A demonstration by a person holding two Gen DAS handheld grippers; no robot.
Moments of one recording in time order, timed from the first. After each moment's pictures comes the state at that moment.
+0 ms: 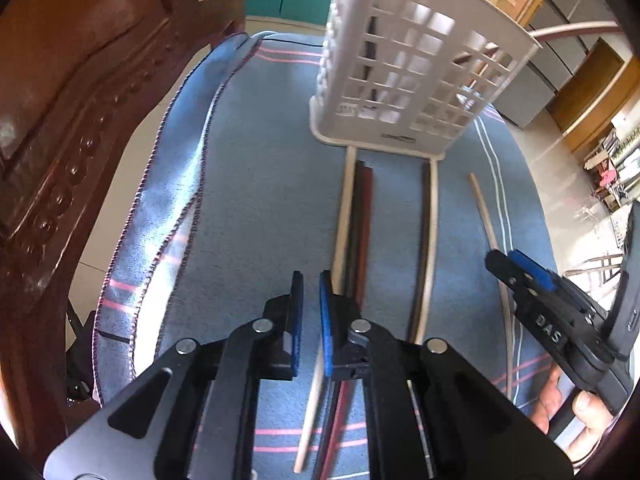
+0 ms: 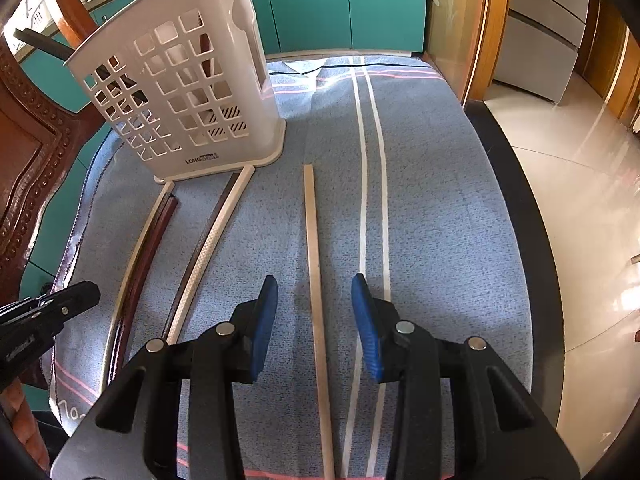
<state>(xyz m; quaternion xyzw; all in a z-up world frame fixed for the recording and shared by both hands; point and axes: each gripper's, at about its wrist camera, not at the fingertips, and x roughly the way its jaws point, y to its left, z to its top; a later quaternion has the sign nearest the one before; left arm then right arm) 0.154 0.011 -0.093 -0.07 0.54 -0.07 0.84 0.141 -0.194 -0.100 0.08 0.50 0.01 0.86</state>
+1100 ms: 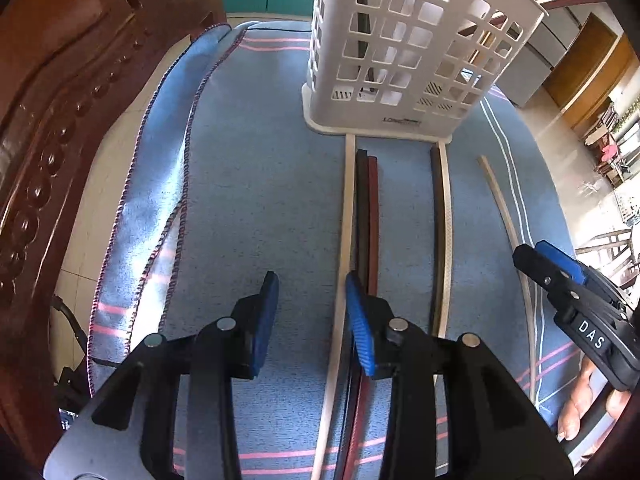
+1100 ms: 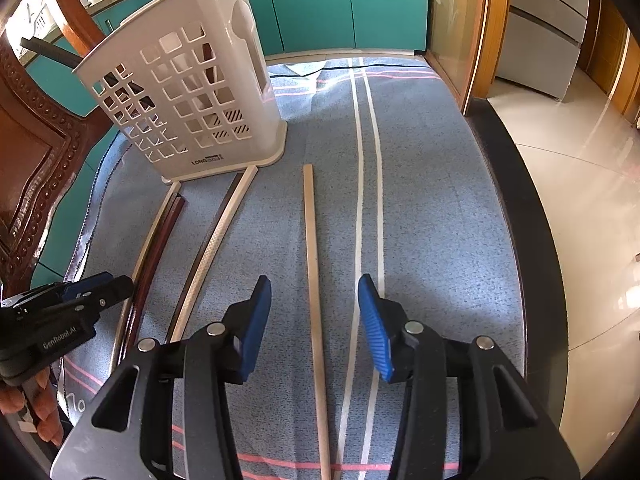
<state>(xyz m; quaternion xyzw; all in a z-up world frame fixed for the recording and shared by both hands) 0.164 0.009 -0.105 -0.03 0.55 -0.08 0.83 0.136 -0.199 -0.095 0.08 0.50 0.02 0.86</state>
